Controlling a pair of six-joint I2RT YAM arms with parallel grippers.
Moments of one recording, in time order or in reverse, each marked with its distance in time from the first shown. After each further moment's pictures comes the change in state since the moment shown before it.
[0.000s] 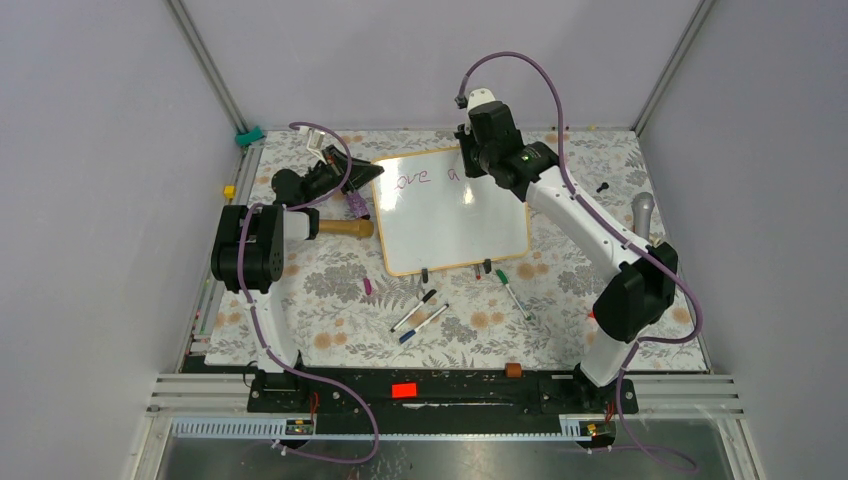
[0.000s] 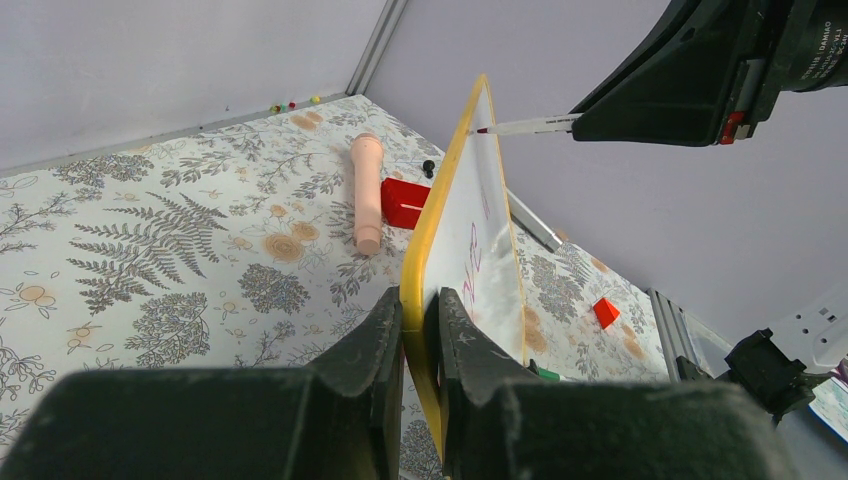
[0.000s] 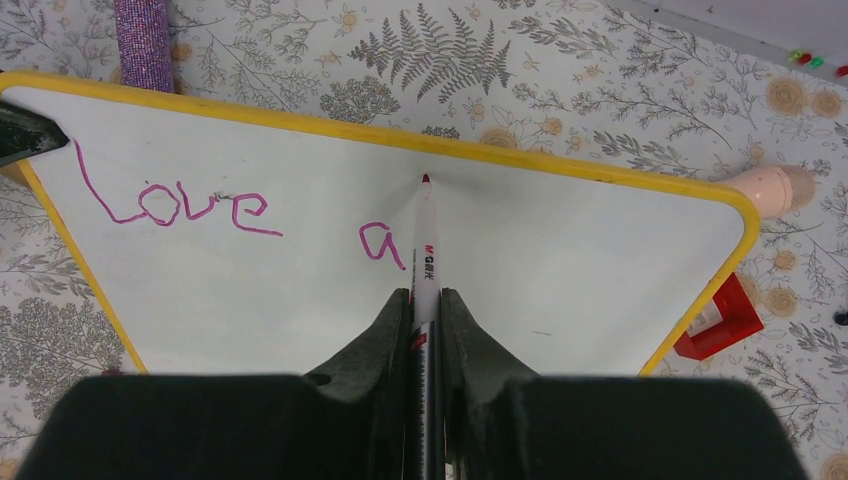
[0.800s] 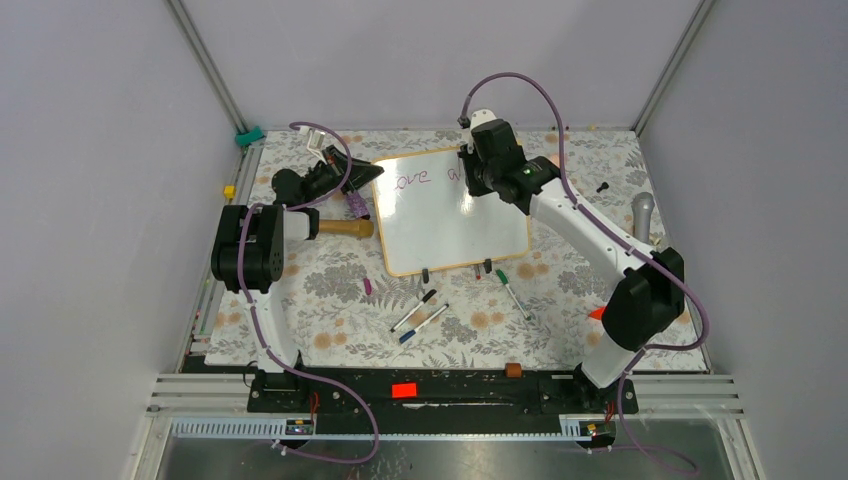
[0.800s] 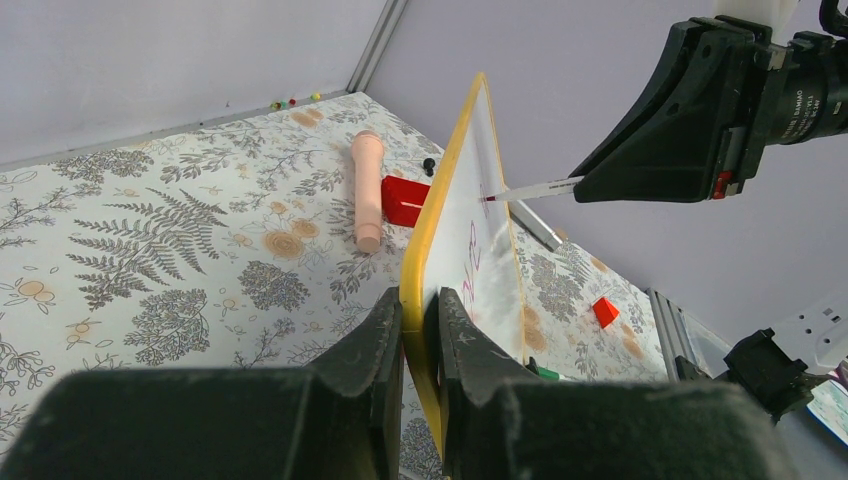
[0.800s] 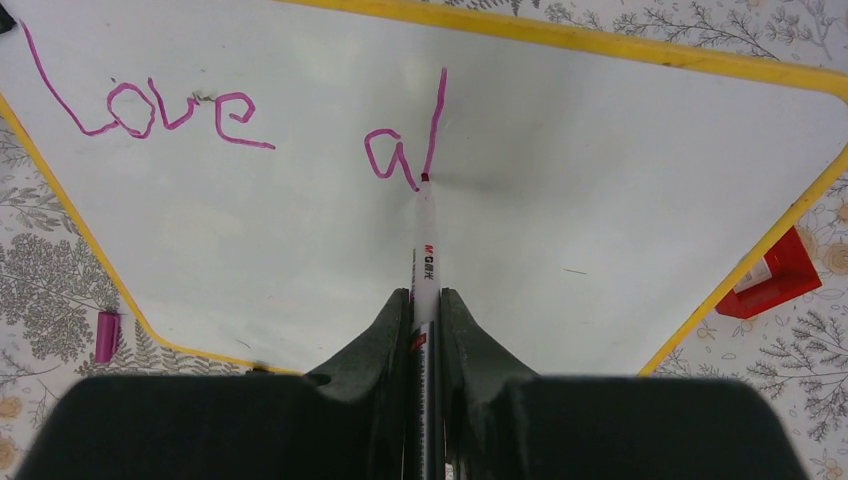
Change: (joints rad) left arm 0.000 0.000 0.000 -0.007 0.000 0.001; right arm 0.000 -0.061 -0.155 0.016 -0.048 0.028
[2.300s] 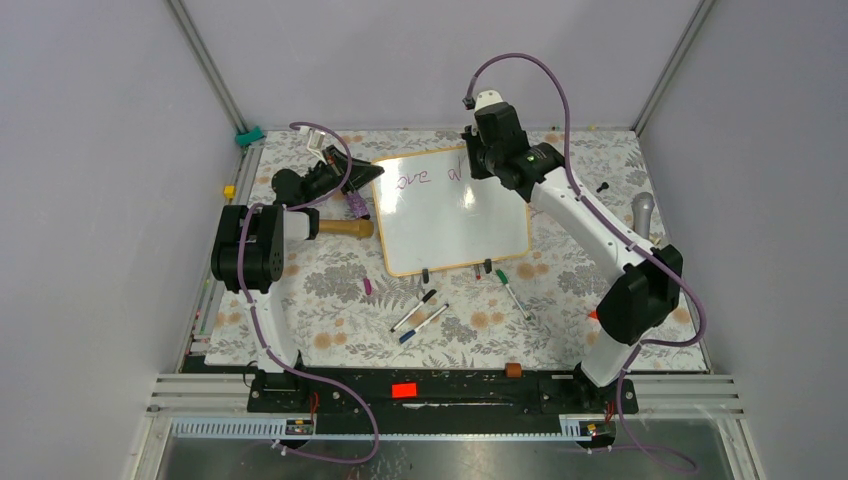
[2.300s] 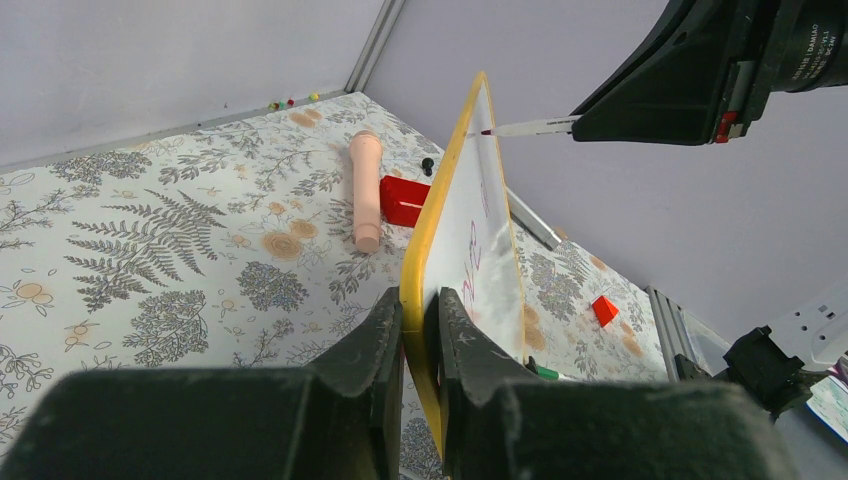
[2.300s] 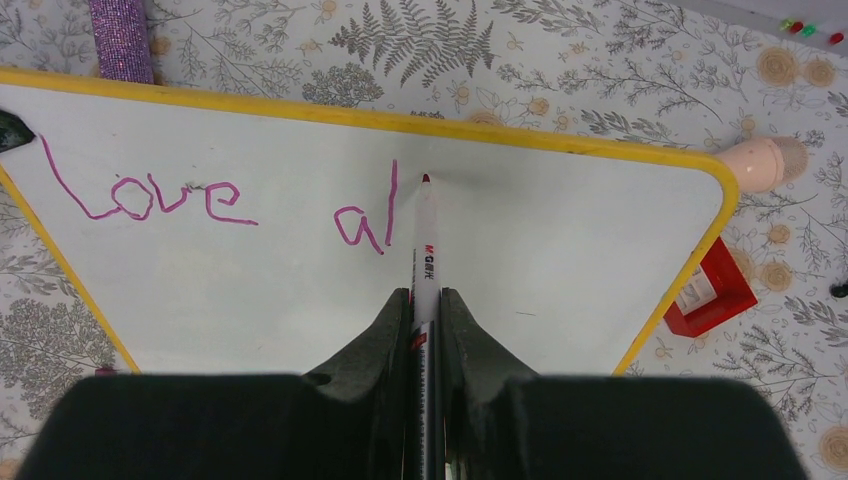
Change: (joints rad) left arm 0.000 0.000 0.000 0.004 0.004 0.000; right arm -0.019 0.036 0.127 -0.031 0.051 -0.004
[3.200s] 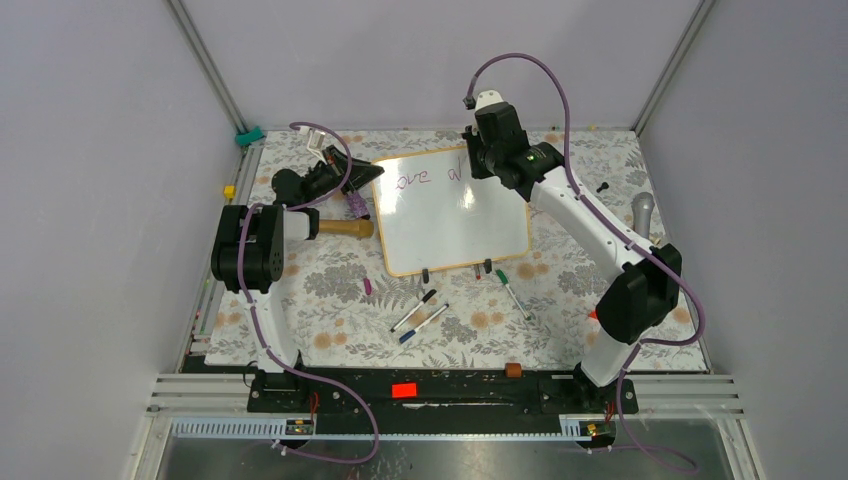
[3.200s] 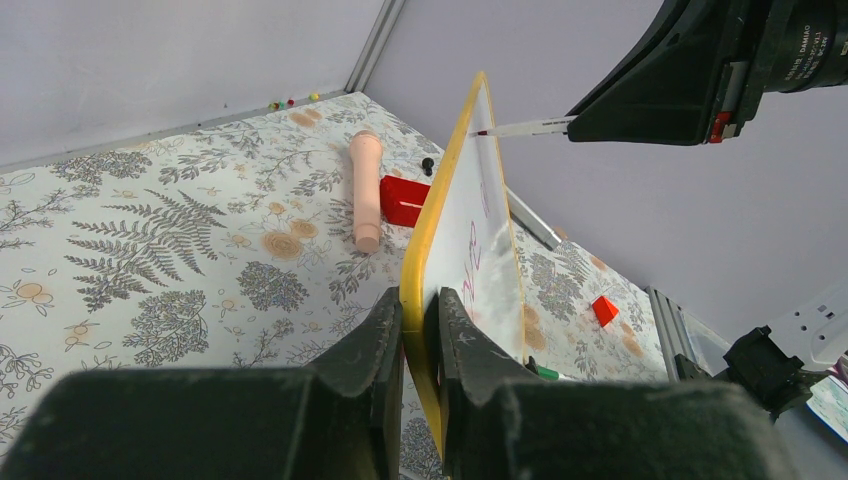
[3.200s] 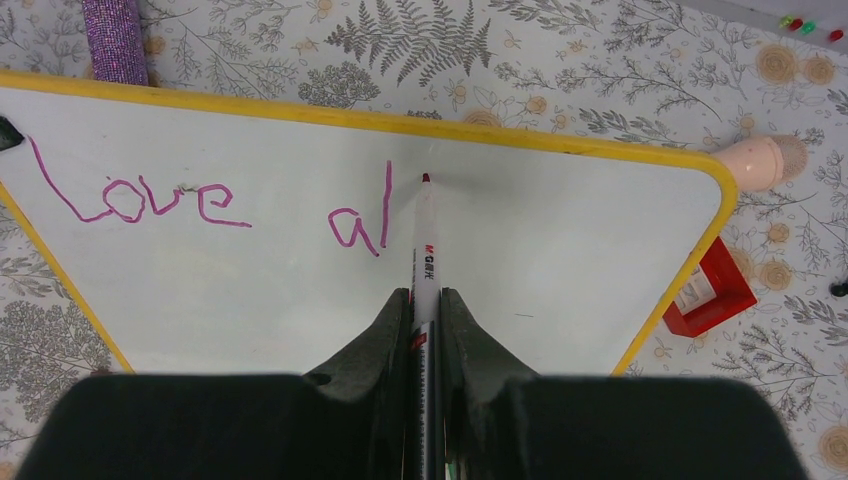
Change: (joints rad) left arm 0.000 0.000 0.000 0.000 0.000 0.000; right arm -0.006 0.010 0.002 0.000 0.002 -0.002
